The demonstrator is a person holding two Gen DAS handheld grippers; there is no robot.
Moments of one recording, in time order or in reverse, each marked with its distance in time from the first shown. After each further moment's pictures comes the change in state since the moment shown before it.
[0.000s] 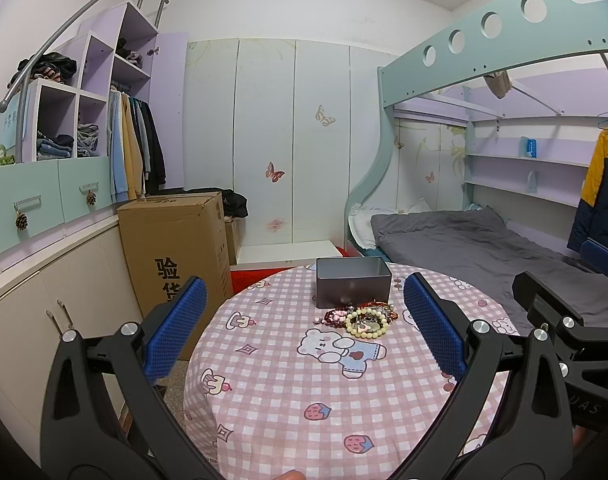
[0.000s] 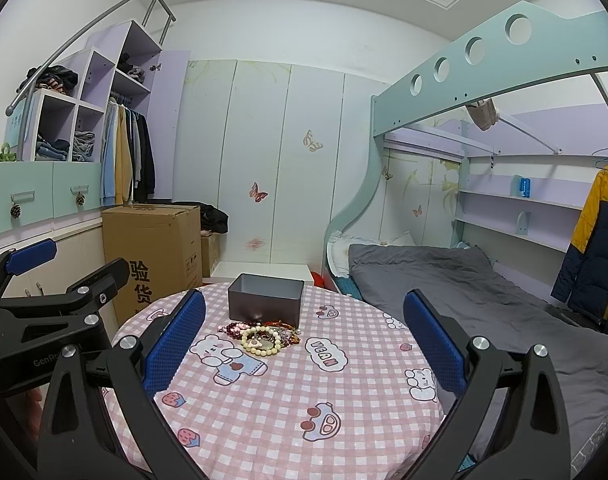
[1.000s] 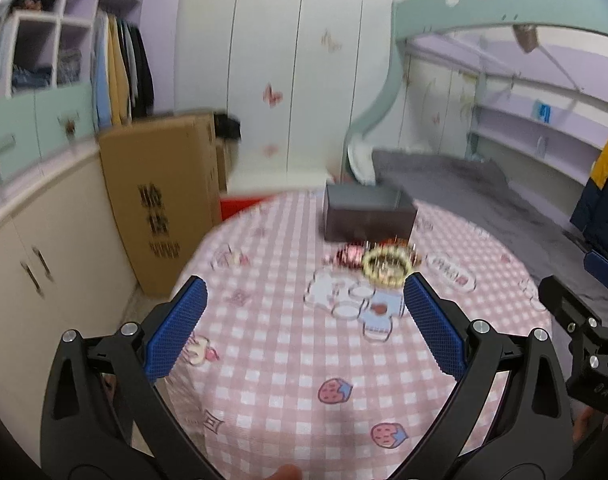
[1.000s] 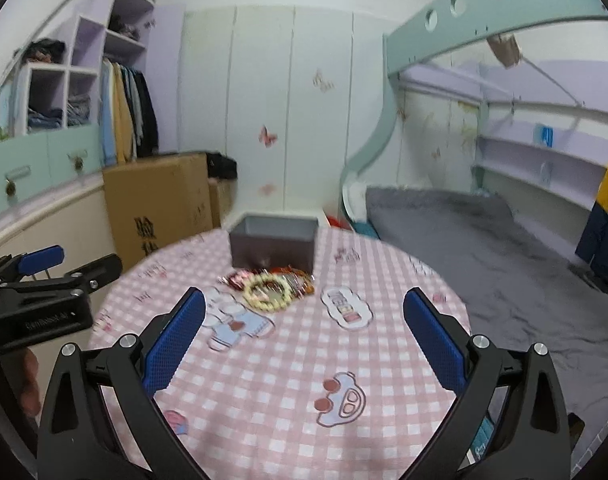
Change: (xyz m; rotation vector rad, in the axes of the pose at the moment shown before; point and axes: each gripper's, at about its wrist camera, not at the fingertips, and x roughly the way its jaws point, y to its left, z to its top) left arm 0.107 0.032 -0.039 -0.073 0.315 -0.049; right arm 0.078 -0.002 -0.034 0.038 0.225 0.054
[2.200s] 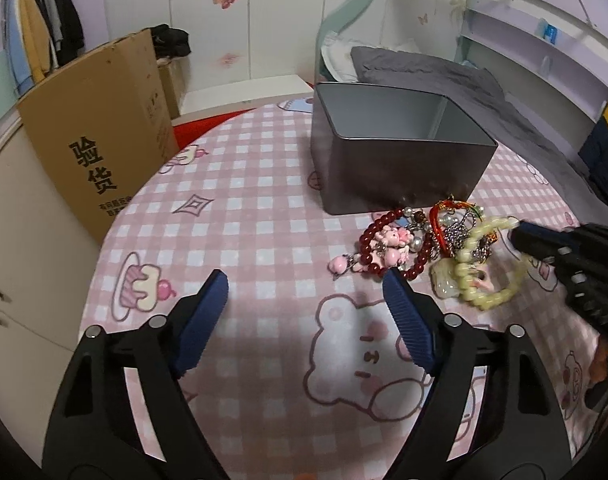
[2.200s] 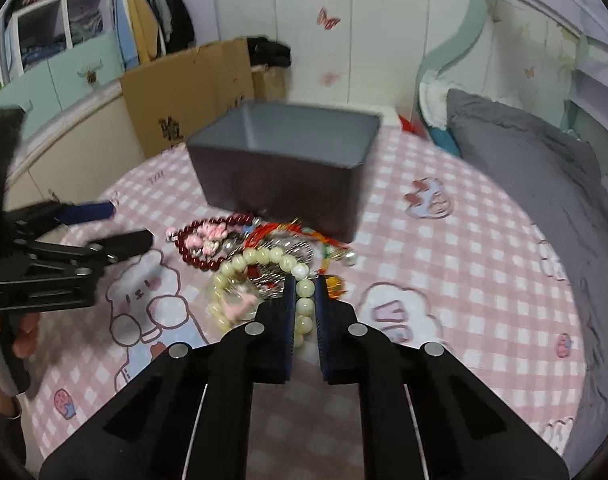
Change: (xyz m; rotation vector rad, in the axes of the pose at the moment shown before) left arm 0.205 0.002 0.024 0.108 0.344 -0.099; right arm 0.204 -0.034 0.017 -0.093 0.395 0.267
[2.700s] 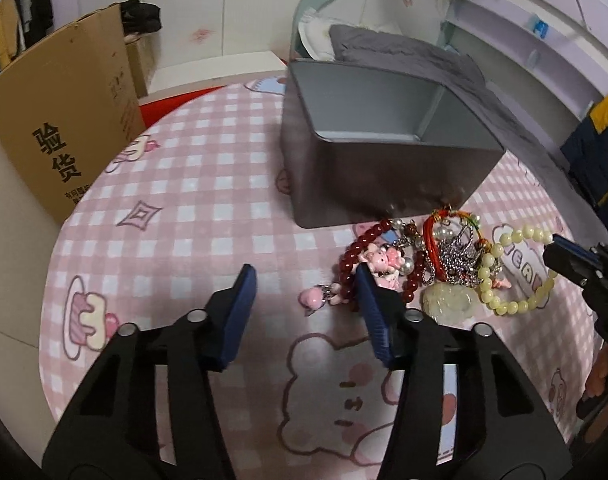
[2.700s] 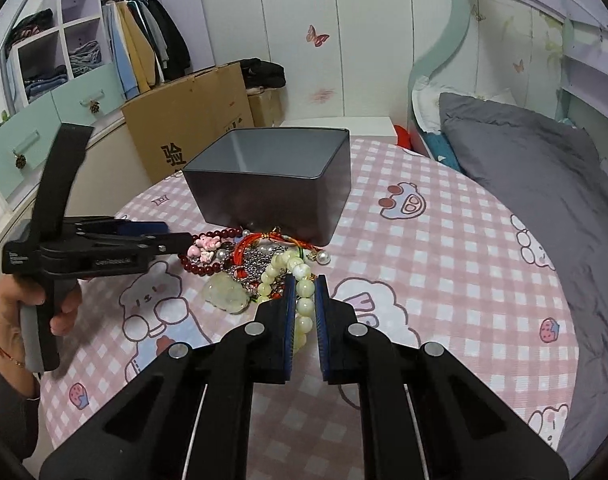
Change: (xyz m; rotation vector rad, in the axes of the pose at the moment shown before) left arm 0.039 -0.006 0.024 0.003 0.094 -0.108; right arm -0.018 -0.018 -0.007 0.059 -0.051 0.044
